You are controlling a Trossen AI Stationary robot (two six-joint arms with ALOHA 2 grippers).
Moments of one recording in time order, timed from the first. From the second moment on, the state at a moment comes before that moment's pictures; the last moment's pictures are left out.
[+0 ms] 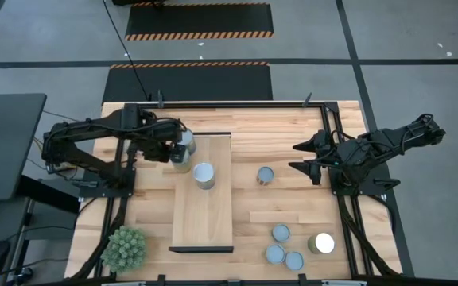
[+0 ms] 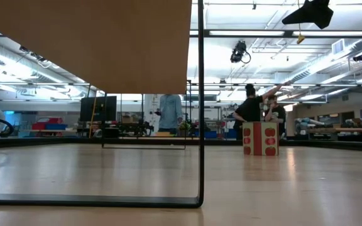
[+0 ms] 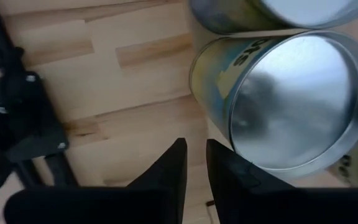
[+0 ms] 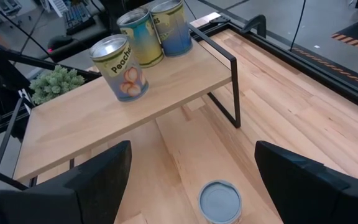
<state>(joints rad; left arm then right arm) 0.10 1.34 1.48 -1.51 0.02 -1.28 0.36 0.72 0.85 -0.61 0.53 0.57</state>
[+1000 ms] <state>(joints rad) 0.02 1.34 1.54 -1.45 0.10 -1.25 0.36 0.72 0.85 -0.61 0.49 0.58</state>
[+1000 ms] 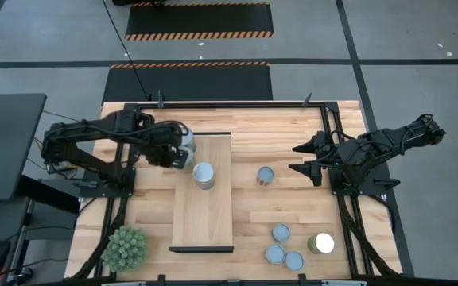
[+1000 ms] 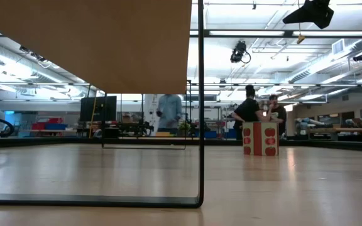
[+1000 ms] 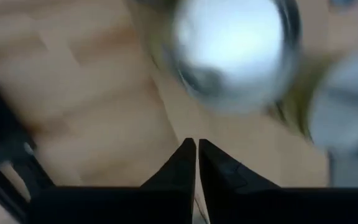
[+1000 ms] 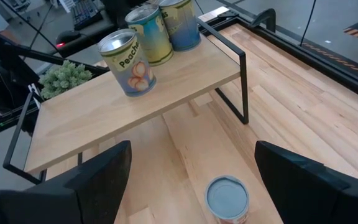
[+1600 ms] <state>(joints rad) -0.11 1.36 1.55 -0.86 -0.02 -0.98 0.36 0.72 0.85 -0.61 0.50 0.57</state>
